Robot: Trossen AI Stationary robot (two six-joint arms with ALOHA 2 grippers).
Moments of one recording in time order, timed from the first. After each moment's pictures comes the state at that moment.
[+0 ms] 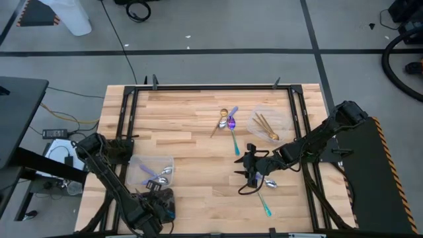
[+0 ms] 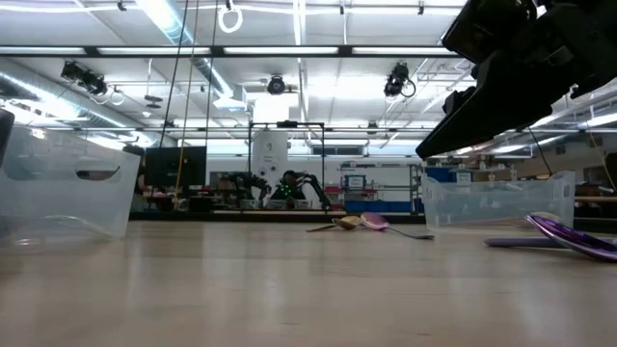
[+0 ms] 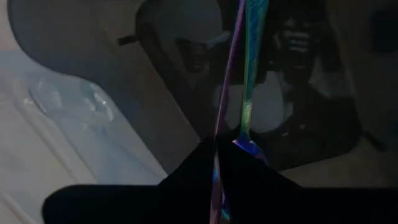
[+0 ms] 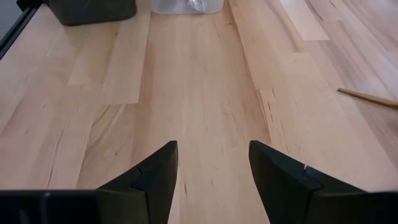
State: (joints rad) left arm -0.94 1.85 1.38 -1.21 -0.10 -0.57; right arm 0.45 1.46 0.57 0.24 0.42 0.31
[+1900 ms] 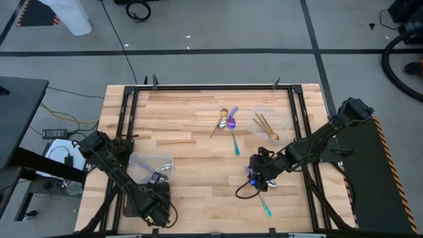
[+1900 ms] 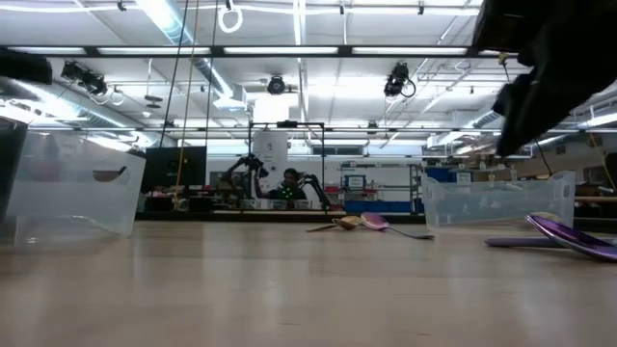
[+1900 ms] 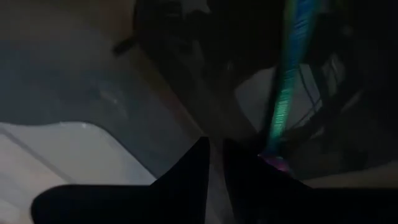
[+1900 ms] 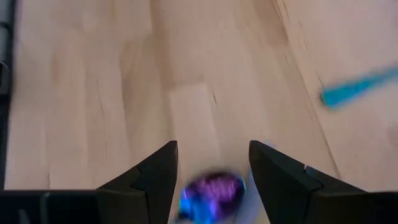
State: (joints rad) left arm -0.84 1.85 1.24 -1.21 -0.07 -0.35; right arm 0.53 1.34 0.72 -0.33 0.28 0.70
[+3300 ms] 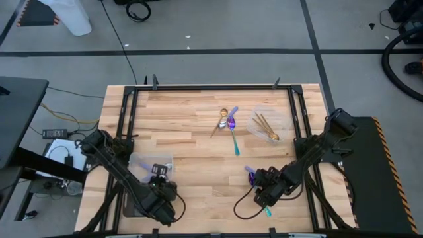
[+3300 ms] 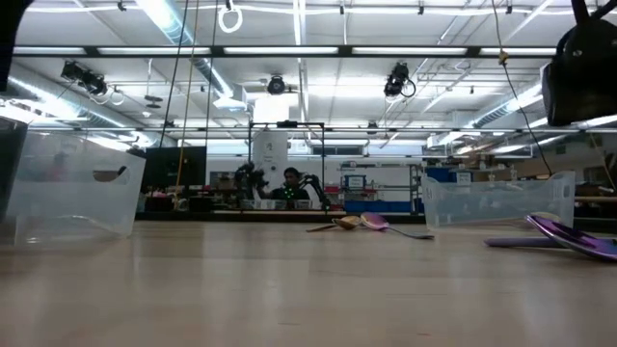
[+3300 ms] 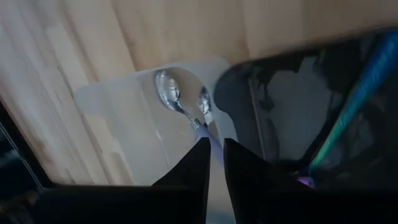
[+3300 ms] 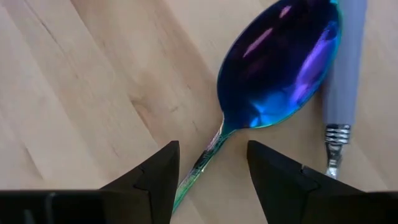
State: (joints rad) left arm -0.78 1.85 1.50 -1.47 -0.30 -0.60; right arm 0.73 1.64 0.78 -0.40 0.22 1.33
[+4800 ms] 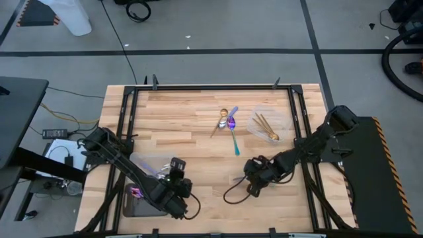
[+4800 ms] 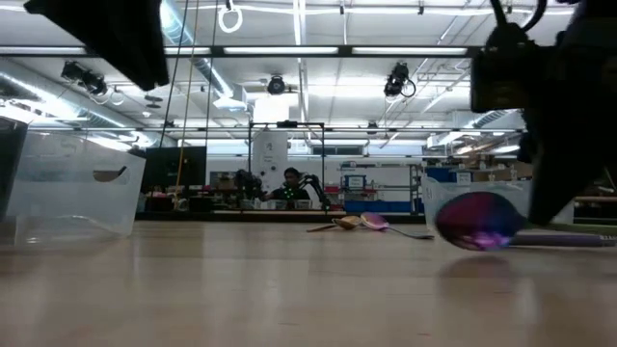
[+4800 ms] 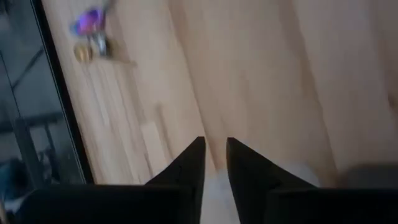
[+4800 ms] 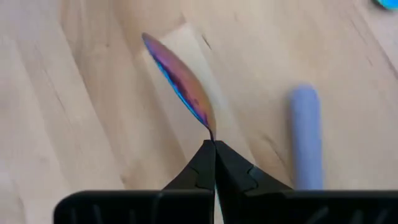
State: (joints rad) left arm -0.68 1.85 1.50 -1.24 -0.65 -0.32; right arm 0.53 1.59 0.78 -0.35 0.22 0.99
